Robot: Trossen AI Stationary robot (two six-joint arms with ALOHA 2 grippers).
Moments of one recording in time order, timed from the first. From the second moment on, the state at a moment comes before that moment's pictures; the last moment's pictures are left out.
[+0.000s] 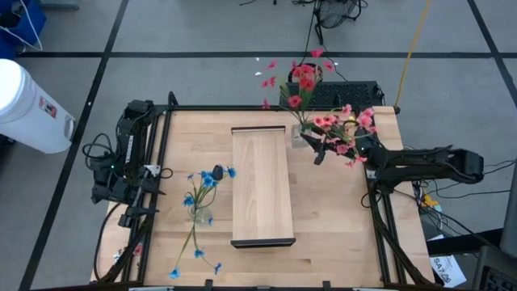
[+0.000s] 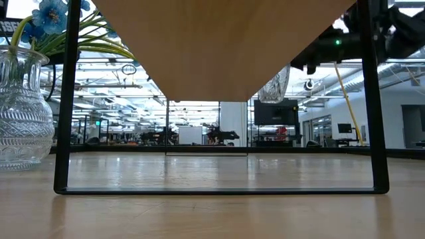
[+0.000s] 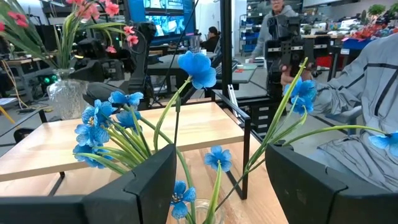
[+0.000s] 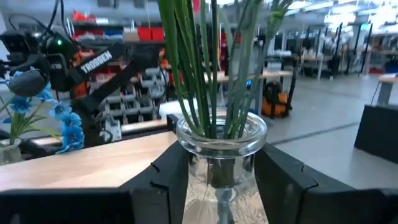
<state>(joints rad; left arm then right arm) -1.80 0.59 0.12 1.34 -1.57 0.88 -0.36 0.99 0.27 0.81 0.05 0.03</state>
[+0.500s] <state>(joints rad) -1.80 0.59 0.12 1.34 -1.57 0.88 -0.28 0.99 0.57 0.50 0.04 0.05</state>
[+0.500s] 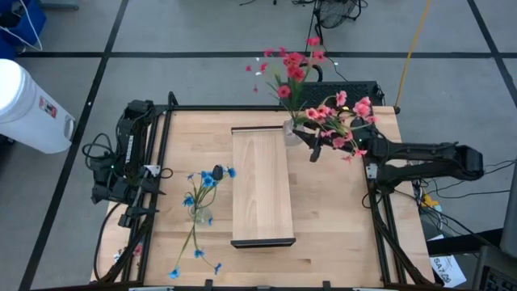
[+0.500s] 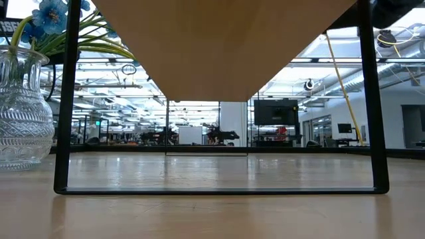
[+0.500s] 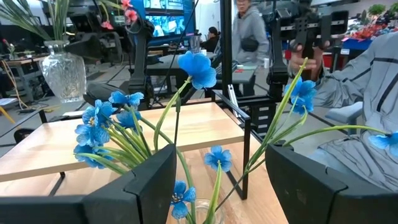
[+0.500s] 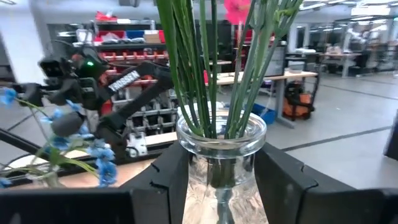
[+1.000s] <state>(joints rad) -1.80 0.59 0.12 1.34 -1.57 0.88 -0.25 1.17 0.66 0.54 0.02 0.08</state>
